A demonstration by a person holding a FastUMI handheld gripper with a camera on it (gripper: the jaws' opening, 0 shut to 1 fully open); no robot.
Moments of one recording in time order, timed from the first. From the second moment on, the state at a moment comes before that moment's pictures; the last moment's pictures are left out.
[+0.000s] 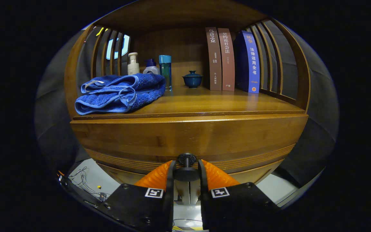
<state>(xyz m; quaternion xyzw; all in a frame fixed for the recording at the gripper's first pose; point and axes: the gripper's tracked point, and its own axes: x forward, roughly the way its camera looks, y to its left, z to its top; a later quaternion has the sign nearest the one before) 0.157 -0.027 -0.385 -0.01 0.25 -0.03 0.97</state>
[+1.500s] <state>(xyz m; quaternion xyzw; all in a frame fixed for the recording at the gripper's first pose) -0.034 -0.015 -0.370 0.03 0.36 -0.04 0.93</state>
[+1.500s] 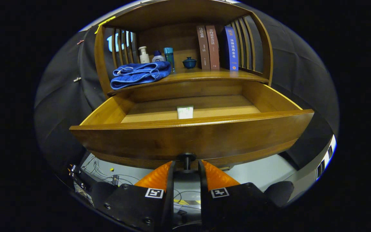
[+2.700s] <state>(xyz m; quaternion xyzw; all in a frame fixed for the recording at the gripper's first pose) 0.094 -0.010 -0.276 0.03 0.39 -0.02 0.92</state>
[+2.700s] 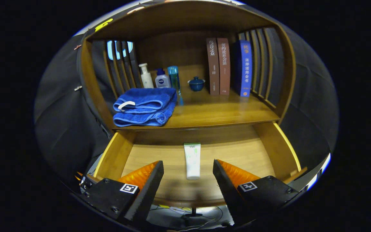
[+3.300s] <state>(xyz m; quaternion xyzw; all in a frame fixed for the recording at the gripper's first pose) 0.102 -0.030 -0.397 0.00 0.61 -0.05 0.79</state>
